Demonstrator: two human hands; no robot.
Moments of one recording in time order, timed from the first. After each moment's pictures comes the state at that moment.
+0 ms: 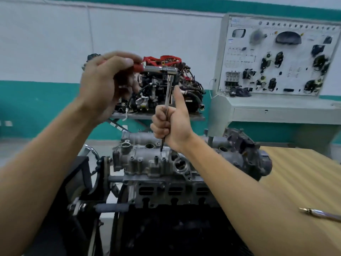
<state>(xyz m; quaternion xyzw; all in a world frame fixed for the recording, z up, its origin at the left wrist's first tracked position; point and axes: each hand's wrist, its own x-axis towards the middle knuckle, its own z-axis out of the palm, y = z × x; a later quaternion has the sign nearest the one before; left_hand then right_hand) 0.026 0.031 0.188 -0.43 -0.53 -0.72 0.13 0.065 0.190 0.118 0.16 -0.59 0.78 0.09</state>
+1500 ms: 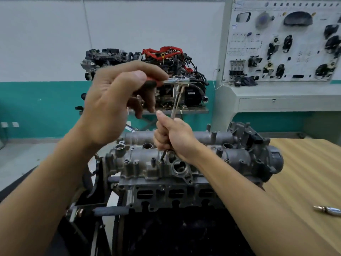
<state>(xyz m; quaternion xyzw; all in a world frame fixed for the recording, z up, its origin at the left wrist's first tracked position) 0.059 0.055 0.162 -0.54 -0.57 -0.60 0.14 0.052 0.221 0.082 0.15 -0.68 0.71 0.10</state>
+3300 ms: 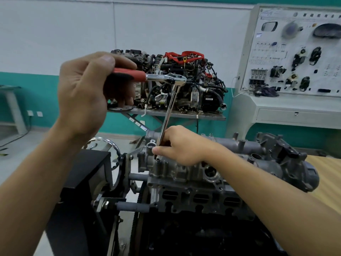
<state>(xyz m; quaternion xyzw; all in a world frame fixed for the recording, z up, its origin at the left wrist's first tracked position) 0.032 -0.032 0.161 -0.43 -0.53 -0.68 0.28 0.049 0.166 0.112 0.17 -0.97 0.16 0.07</state>
